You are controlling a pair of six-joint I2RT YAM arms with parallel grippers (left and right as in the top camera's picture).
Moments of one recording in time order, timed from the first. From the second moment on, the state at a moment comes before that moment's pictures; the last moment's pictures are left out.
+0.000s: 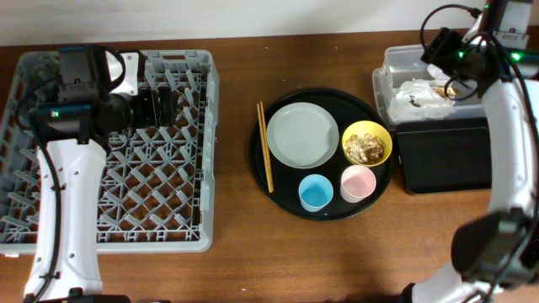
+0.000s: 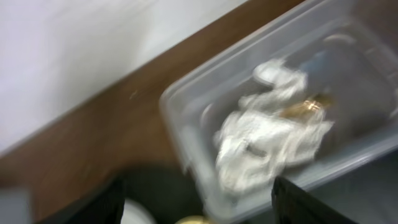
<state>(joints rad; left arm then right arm) 0.07 1.55 1.60 -0.99 0.21 0.02 -0.20 1.79 1.83 -0.88 -0.13 0.35</state>
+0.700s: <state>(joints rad) 0.07 1.55 1.60 -0.99 0.21 0.02 0.30 2.17 1.83 -1.23 0.20 0.31</state>
